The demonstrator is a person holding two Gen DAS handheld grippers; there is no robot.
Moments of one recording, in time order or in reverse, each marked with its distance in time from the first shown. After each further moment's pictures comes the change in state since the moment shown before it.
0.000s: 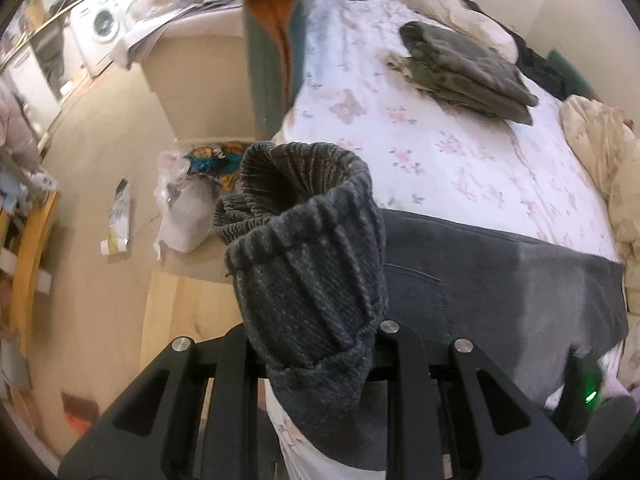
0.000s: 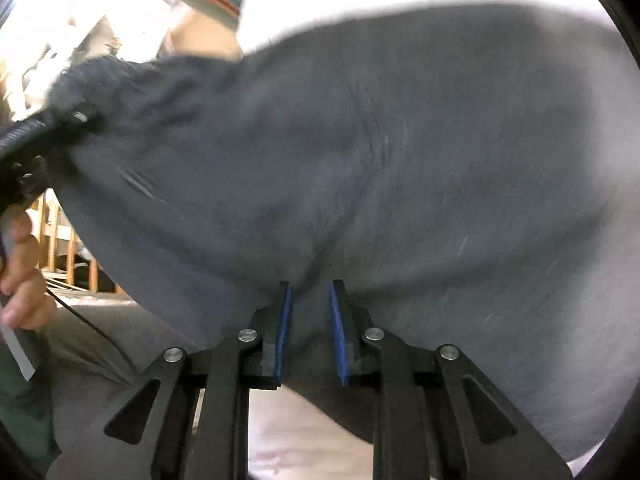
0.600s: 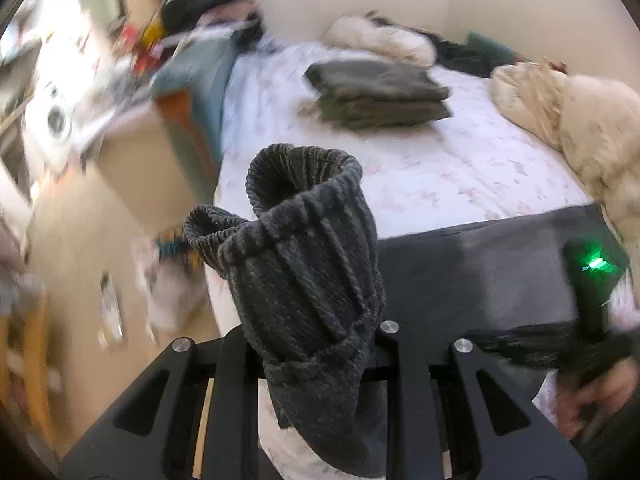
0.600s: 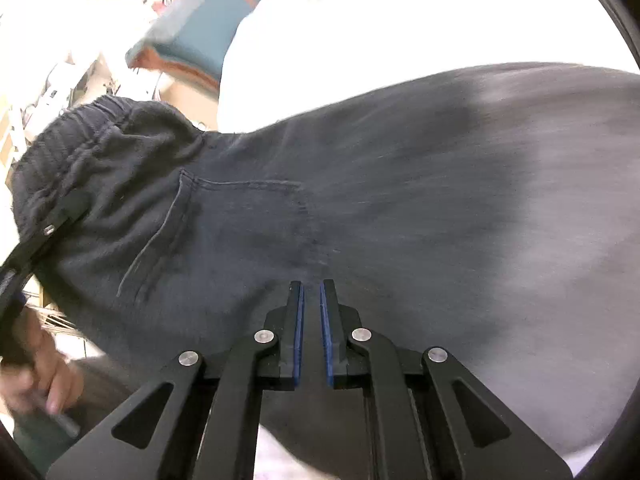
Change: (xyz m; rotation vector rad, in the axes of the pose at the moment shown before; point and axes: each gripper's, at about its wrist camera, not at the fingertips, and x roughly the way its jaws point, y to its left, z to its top) left arm -0.039 -0.078 -0.015 0.306 -0.213 -0.059; right arm -0.059 -0.068 0.030 0.084 -0.101 0.024
